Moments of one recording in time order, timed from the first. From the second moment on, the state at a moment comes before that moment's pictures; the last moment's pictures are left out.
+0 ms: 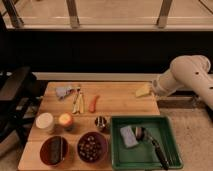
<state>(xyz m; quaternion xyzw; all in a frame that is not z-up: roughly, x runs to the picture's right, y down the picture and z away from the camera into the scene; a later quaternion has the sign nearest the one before) 0.220 0.040 0.688 -0.05 -0.25 -0.65 0.72</state>
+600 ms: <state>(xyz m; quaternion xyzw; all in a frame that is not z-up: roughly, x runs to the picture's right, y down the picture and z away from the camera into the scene) 0.195 0.036 0.694 -0.05 -0.26 -0.67 0.69</state>
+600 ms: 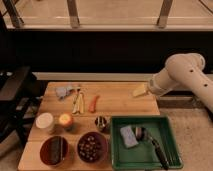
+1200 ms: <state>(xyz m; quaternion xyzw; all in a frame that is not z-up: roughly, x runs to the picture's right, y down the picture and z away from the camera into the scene) 0.108 0.050 0.767 -0.04 -0.29 -0.72 0.63</state>
